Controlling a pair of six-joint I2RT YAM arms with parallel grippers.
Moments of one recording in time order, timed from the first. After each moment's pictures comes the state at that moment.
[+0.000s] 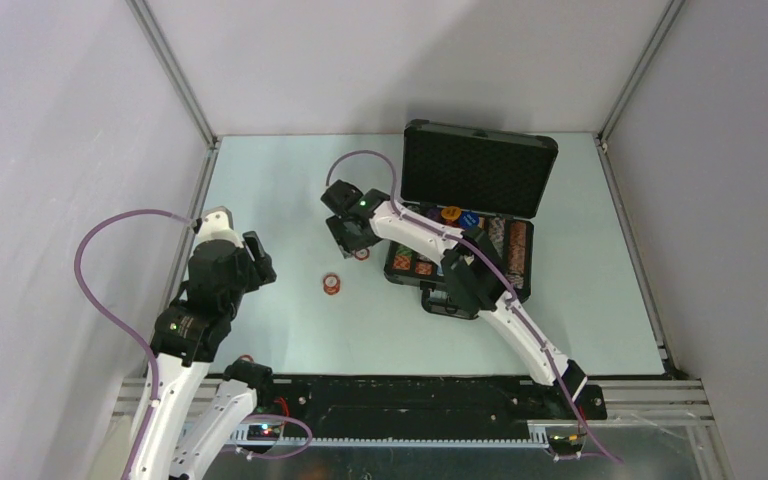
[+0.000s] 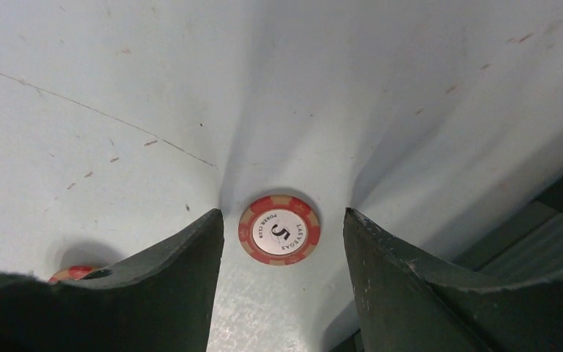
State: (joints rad) left arm -0.26 0.60 0.85 -0.80 -0.33 -0.37; right arm 0.88 2.51 2.28 -0.86 0.17 0.30
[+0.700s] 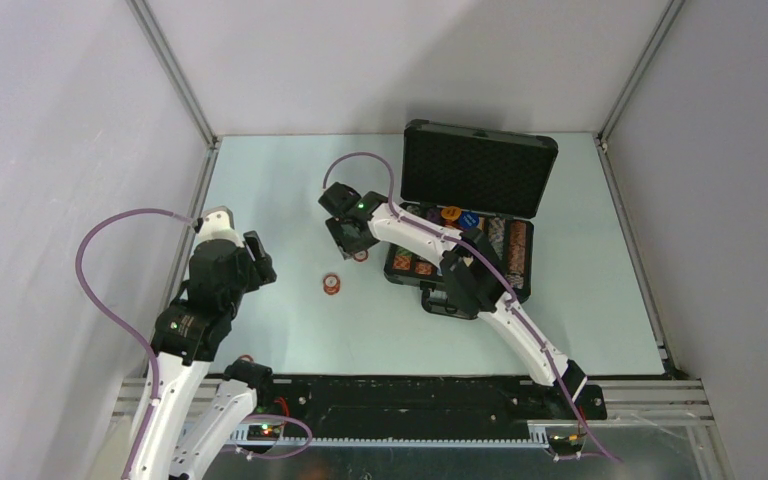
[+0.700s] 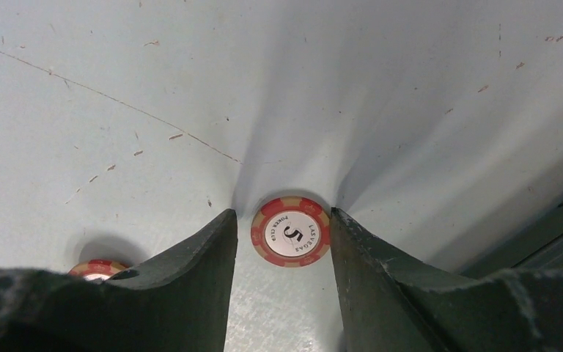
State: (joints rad) left arm -0.26 0.60 0.85 -0.80 -0.33 -0.37; right arm 0.90 2.53 2.27 -0.85 0.15 0.30
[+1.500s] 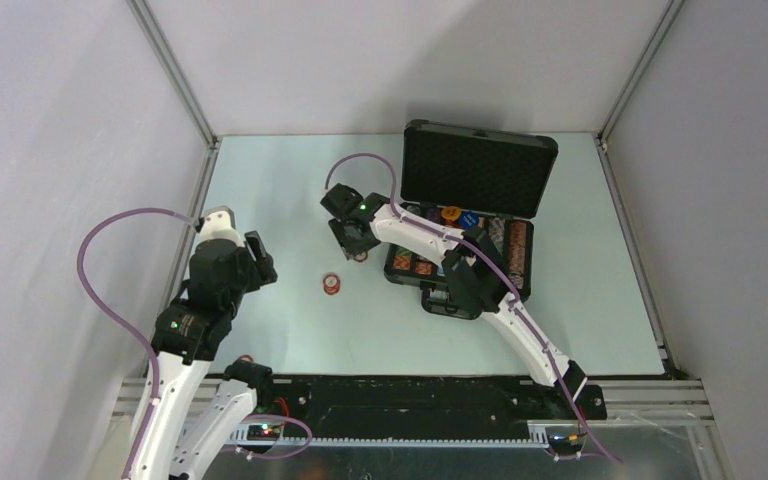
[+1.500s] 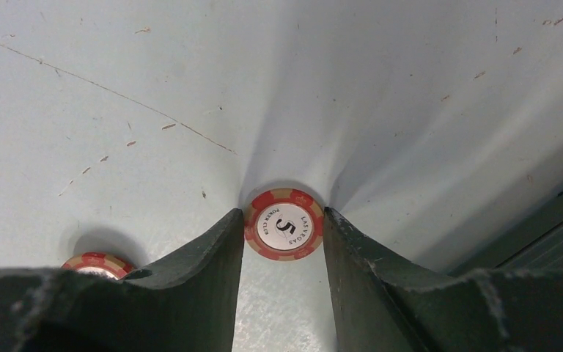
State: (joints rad) left arm -0.26 0.61 0.85 -0.80 -0.31 -0.37; right arm 0.89 2.49 2.21 -0.82 0.15 0.31
